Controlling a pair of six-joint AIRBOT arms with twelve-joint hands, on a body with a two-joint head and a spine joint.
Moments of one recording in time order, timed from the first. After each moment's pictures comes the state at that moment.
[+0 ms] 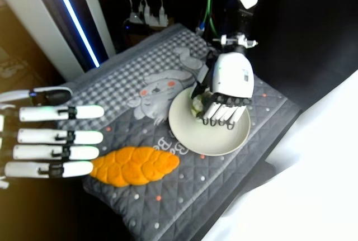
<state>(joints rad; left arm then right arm) 0.24 -1.50 1.81 1.26 -0.48 -0.30 -0.94 -0.87 1.29 0.09 1.45 -0.26</state>
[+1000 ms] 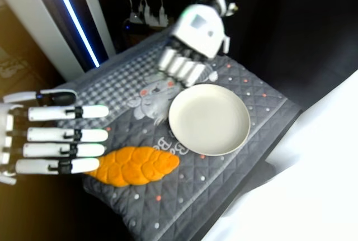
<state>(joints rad) 0.23 -1.24 1.37 1.37 -0.73 -0.24 -0.94 -0.90 1.29 0.09 1.45 -0.26</state>
